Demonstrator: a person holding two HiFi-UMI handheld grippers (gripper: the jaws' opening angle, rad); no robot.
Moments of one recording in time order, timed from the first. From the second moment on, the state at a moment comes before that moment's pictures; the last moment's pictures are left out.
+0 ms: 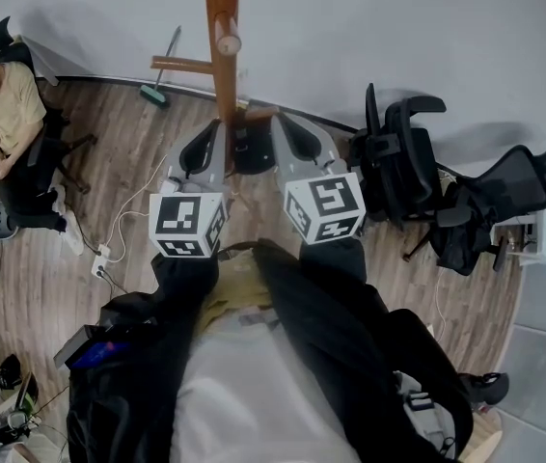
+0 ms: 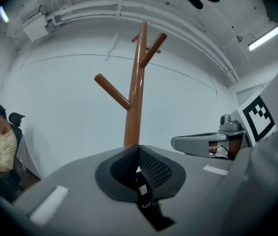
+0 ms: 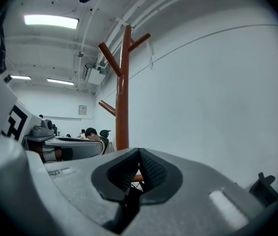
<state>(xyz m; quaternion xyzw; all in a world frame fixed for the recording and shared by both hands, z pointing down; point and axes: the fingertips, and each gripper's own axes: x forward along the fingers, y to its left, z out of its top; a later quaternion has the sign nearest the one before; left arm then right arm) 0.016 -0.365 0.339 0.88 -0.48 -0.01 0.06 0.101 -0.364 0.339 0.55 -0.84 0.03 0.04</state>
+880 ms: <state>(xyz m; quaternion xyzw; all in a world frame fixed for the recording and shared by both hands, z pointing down) 0.027 -0.359 0.344 0.89 -0.45 0.01 0.07 0.102 -0.361 0.333 0.57 -0.82 0.01 0.04</state>
